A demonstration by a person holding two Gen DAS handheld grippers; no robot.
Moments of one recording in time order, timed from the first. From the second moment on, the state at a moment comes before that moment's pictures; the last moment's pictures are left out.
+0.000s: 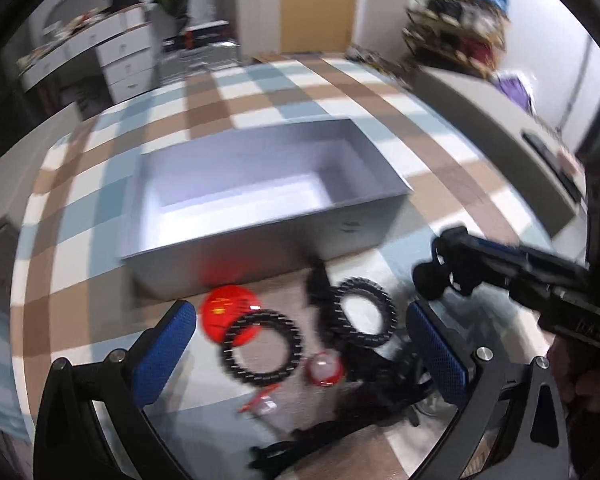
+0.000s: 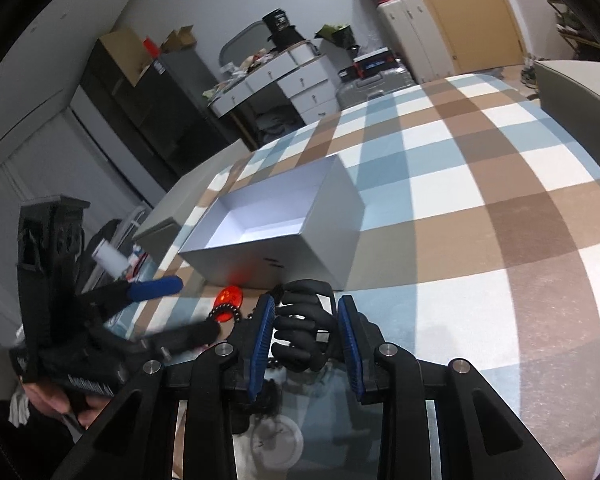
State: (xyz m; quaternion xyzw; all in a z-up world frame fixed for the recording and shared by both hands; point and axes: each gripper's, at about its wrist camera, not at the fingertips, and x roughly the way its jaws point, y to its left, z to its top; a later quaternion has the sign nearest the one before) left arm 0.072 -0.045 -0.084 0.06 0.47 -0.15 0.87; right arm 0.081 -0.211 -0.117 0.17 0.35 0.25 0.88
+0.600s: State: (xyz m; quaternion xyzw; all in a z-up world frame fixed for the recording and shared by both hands) left arm 0.069 -0.100 -0.109 0.21 0.50 -0.15 0.82; right arm 0.073 -0.238 -0.113 0.19 0.32 0.24 0.89
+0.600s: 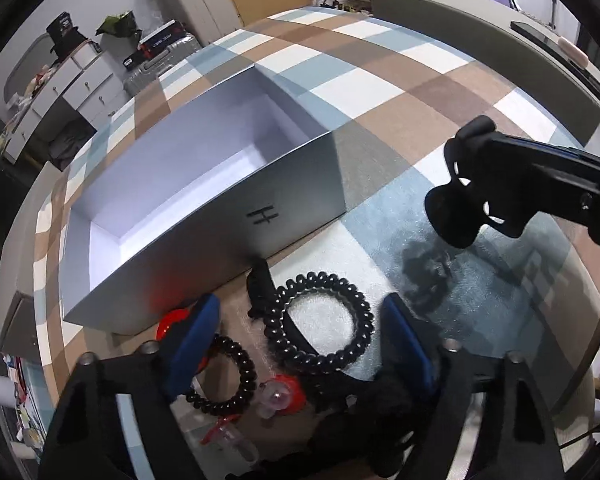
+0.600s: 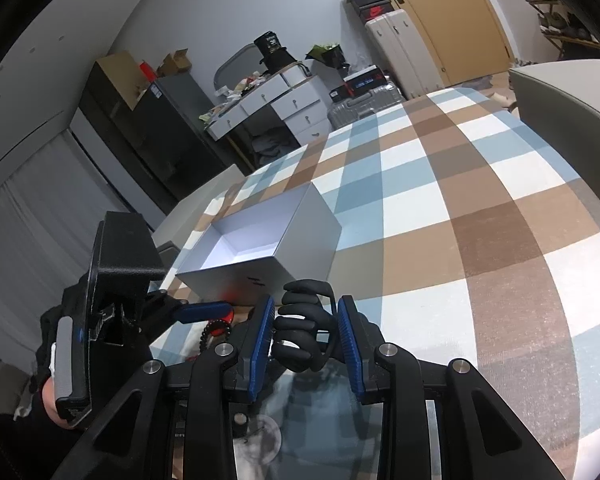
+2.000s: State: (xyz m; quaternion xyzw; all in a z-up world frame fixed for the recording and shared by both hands) left arm 0.105 -0.010 -0.023 0.03 0.39 -0.13 0.91; right arm 0.126 -0.168 -0.037 0.14 0.26 0.31 0.90
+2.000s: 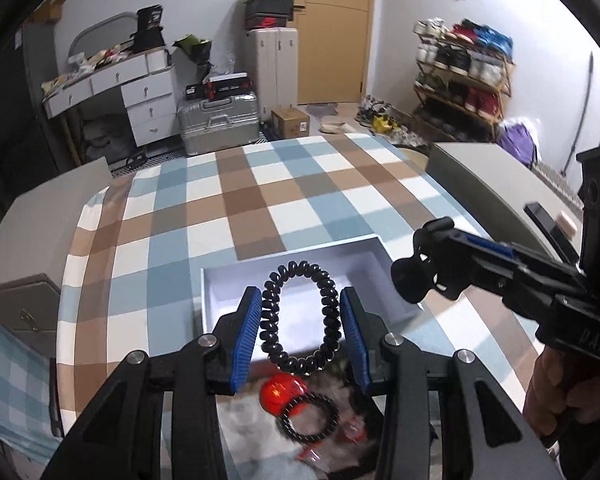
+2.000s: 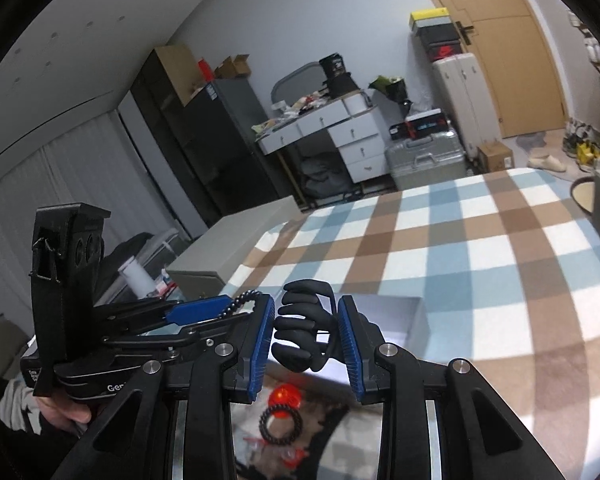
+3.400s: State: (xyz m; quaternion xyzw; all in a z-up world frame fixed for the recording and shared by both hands) left arm 0.133 0.036 -0.051 -0.06 0.42 -0.14 0.89; right arm 0.154 -0.161 -0.053 0.13 0.28 0.26 0.92
